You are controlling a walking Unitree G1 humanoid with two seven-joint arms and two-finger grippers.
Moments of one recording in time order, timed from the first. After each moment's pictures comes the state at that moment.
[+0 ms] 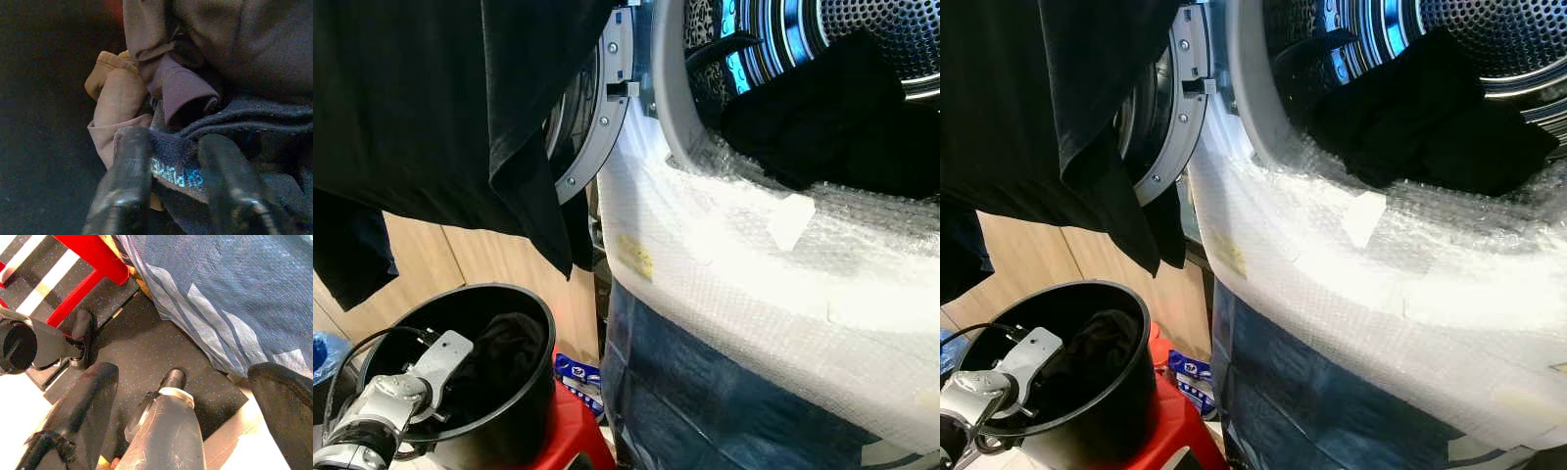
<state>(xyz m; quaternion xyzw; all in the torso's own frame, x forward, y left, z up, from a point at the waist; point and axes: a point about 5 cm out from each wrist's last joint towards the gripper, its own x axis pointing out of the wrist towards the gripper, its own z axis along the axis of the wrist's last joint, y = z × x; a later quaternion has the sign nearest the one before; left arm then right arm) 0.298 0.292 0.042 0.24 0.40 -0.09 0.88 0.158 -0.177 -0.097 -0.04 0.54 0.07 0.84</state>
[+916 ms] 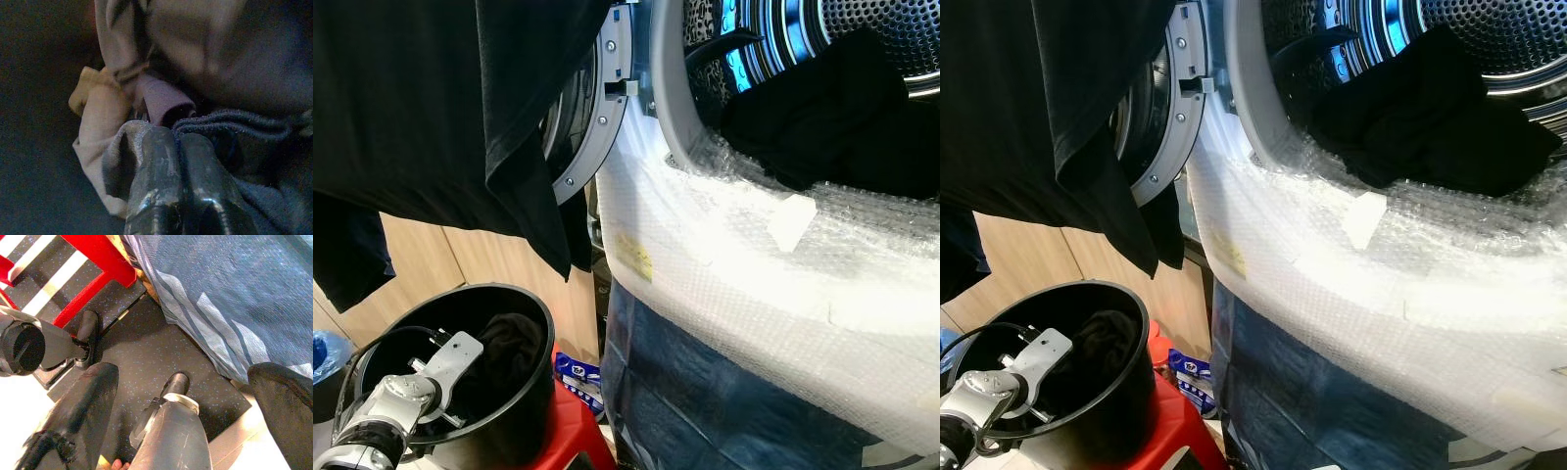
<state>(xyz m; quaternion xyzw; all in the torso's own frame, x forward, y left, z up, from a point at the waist) 0.304 0.277 0.043 0.24 0.37 -0.13 0.89 0.164 -0.169 -0.096 -0.04 0.54 0.08 0.84</state>
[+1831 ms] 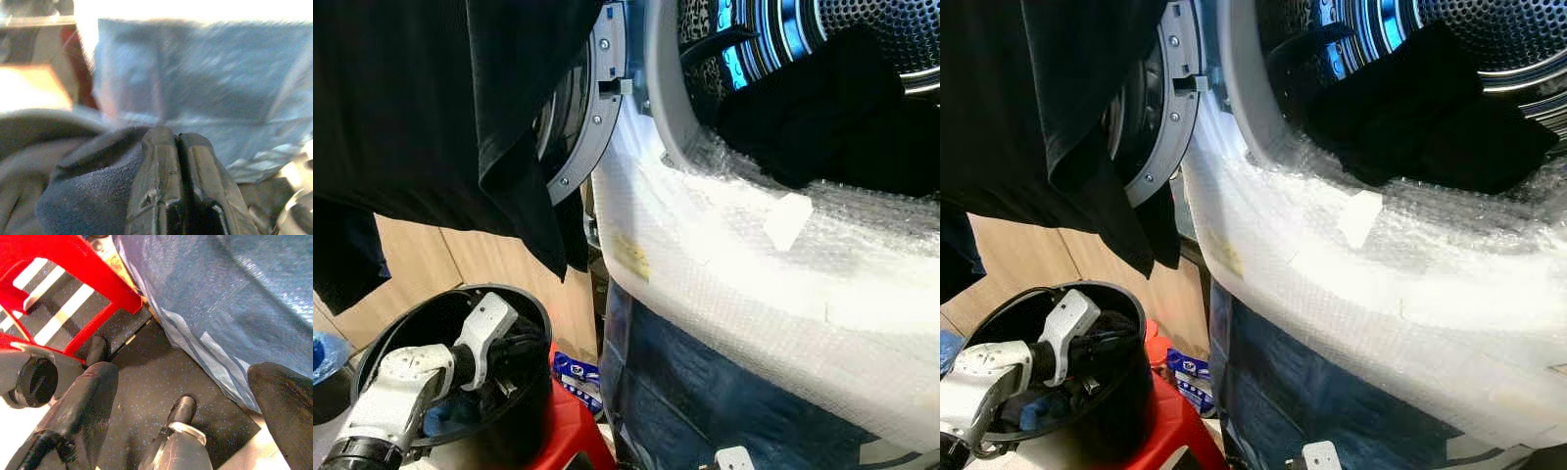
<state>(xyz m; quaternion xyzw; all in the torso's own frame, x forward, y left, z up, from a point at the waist) 0.296 0.208 0.119 0.09 0.17 -0.39 0.90 0.193 -0.162 -0.083 -0.02 0.50 0.09 0.86</state>
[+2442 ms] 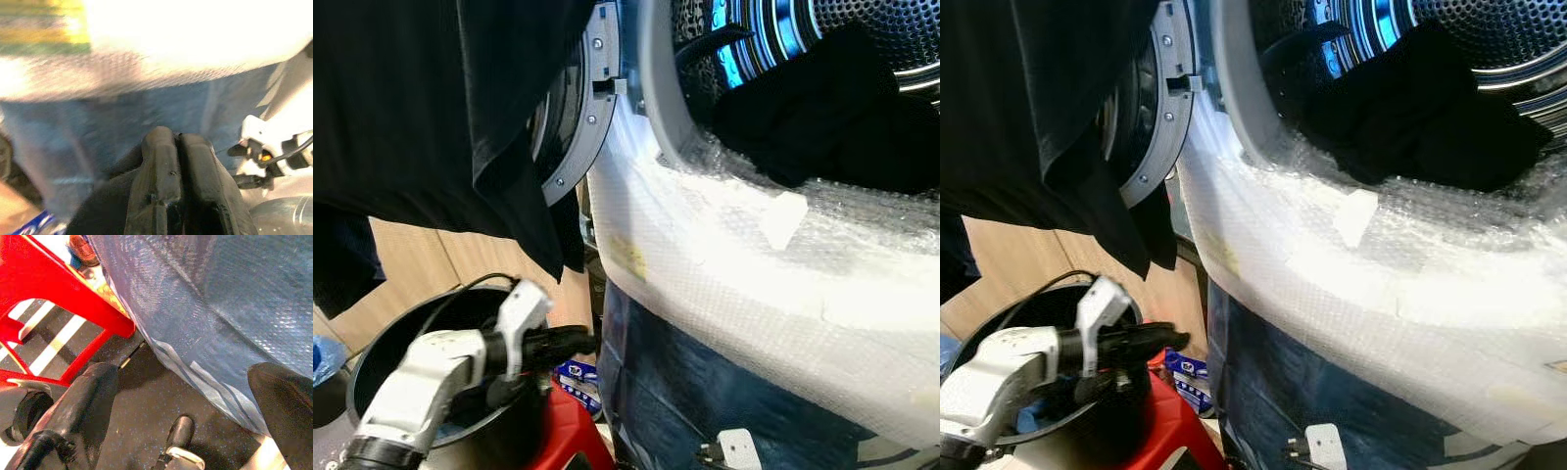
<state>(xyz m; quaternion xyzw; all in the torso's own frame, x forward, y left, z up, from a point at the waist) 0.291 0.153 0.146 0.05 0.12 -0.50 0.85 0.211 -0.158 -0.073 -0.02 0.47 0.06 0.88</state>
